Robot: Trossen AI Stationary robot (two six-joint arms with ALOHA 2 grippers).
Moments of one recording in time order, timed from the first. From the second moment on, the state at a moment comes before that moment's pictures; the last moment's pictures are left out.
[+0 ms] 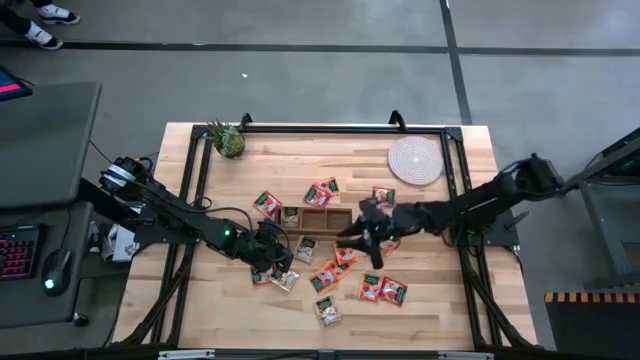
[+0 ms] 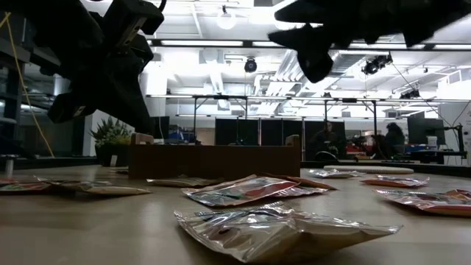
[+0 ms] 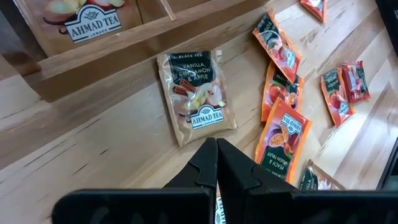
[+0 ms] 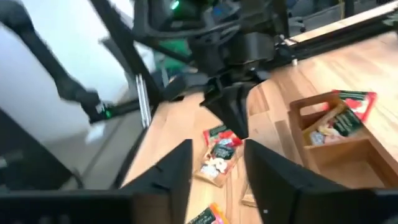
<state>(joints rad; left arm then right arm) -0.46 1.47 0.75 -0.18 -0.41 -1.39 0.23 1.44 0.61 0.65 0.03 0.39</state>
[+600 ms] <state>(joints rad) -0.46 1.47 0.75 -0.18 -0.40 -1.38 0.26 1.84 1.14 0.04 0.10 0.36</state>
